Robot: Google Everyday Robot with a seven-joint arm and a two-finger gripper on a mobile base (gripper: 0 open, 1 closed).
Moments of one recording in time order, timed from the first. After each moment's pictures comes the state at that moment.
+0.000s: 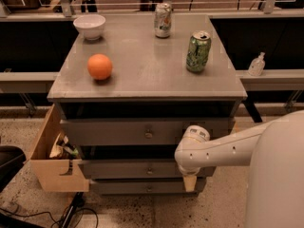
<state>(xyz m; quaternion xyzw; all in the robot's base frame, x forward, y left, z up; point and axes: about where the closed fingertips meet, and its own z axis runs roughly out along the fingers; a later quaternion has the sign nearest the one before) 0.539 -0.147 0.455 -0.72 0.68 -0.11 0.05</state>
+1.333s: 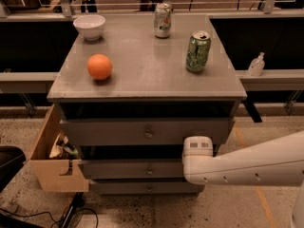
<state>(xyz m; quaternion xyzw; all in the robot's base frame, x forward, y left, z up) 0.548 -0.164 0.512 -0.71 0.65 -0.23 0.12</state>
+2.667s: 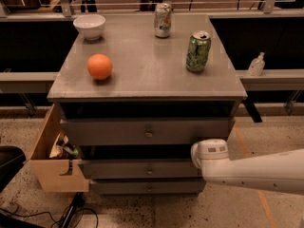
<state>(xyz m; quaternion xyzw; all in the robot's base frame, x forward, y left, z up) 0.598 -0.192 0.505 -0.71 0.62 -0.26 0.21</state>
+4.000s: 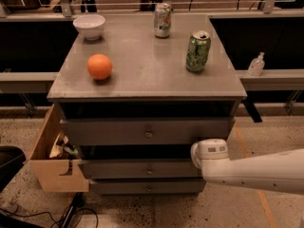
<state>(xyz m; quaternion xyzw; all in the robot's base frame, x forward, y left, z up) 0.598 -0.192 0.505 -0.71 0.62 -0.26 0.21</state>
